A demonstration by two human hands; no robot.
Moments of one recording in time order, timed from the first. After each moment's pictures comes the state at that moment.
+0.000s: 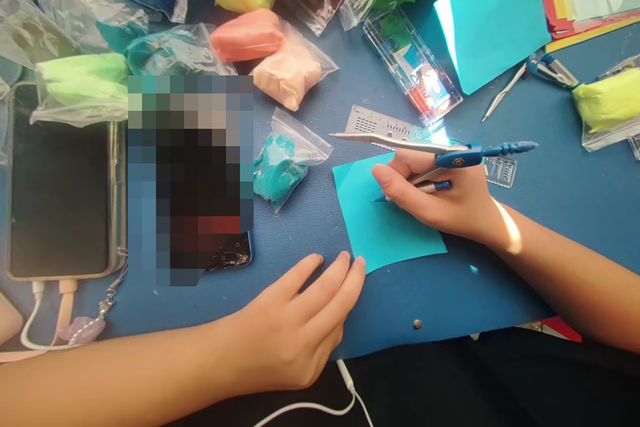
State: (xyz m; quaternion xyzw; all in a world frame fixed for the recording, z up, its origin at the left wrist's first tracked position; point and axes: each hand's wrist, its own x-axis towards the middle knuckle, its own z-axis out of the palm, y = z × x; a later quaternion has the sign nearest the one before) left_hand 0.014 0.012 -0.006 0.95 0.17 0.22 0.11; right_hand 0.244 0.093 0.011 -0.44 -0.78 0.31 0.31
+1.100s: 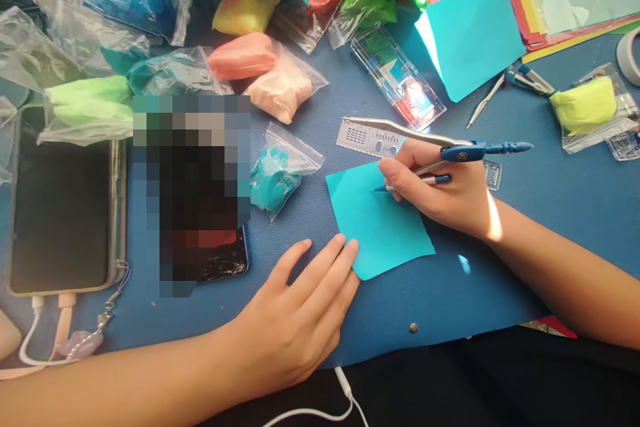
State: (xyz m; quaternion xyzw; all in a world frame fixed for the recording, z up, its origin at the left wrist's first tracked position) left_hand 0.016 0.013 -0.005 0.95 0.24 0.16 0.11; right_hand 0.257 0.099 0.007 -0.47 -0.76 0.31 0.31
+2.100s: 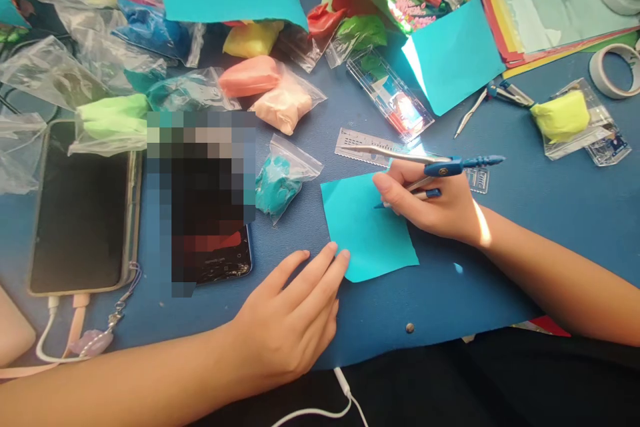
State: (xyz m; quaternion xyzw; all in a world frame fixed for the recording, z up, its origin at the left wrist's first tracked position) left_hand 0.019 0.016 -0.007 0.94 0.24 0.24 0.09; right_hand 0.255 0.095 0.009 -0.43 -0.78 0.31 0.33
